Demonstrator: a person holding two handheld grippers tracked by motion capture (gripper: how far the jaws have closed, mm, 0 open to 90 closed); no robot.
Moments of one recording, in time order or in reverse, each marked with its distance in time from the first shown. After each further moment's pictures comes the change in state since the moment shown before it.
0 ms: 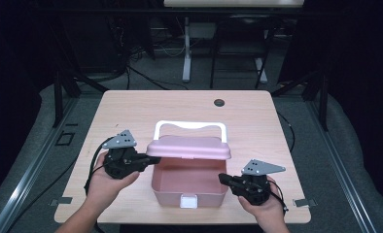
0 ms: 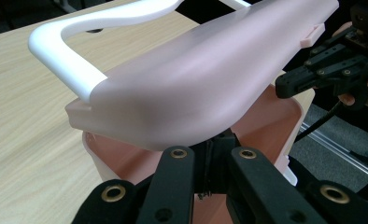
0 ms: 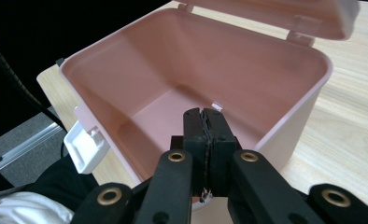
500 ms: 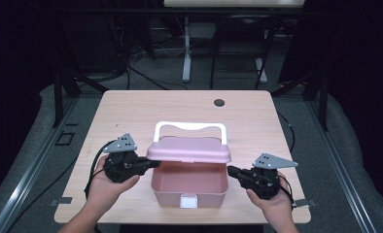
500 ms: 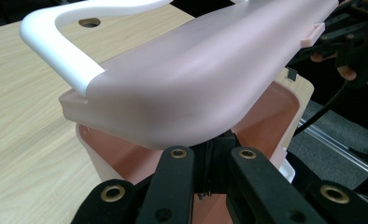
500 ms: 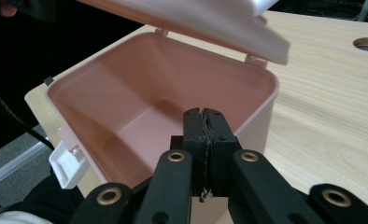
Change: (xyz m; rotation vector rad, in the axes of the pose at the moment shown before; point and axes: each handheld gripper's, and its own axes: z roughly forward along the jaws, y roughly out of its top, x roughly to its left) left arm -0.004 -0.006 0.001 0.011 -0.005 0.002; right arm -0.015 0.010 -0.016 -0.051 -0.045 0.026
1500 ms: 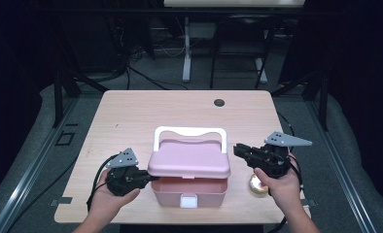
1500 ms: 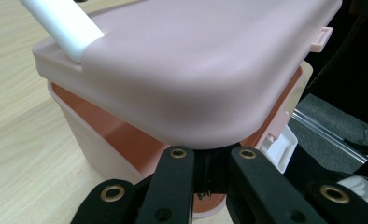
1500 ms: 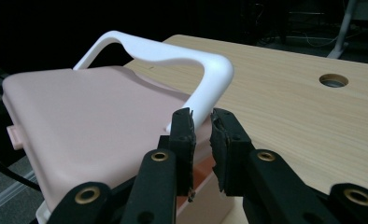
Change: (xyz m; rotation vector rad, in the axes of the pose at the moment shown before) left arm -0.004 -0.037 0.010 0.014 -0.019 -0.010; right arm -0.026 0.046 -0.013 -0.074 -0.025 0.036
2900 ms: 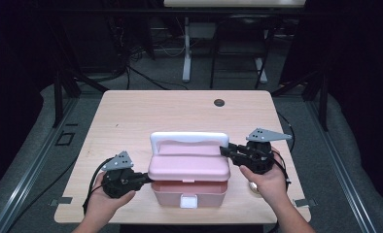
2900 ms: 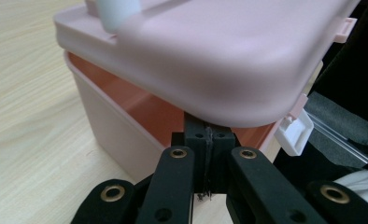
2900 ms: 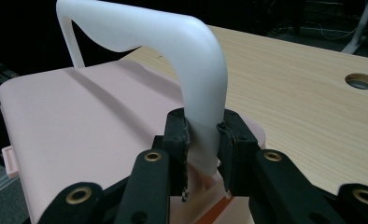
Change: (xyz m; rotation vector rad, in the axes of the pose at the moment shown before) left arm 0.008 -0.017 -0.001 0.019 0.011 -0.023; right arm 0.014 0.008 0.032 0.060 0.026 -0.040
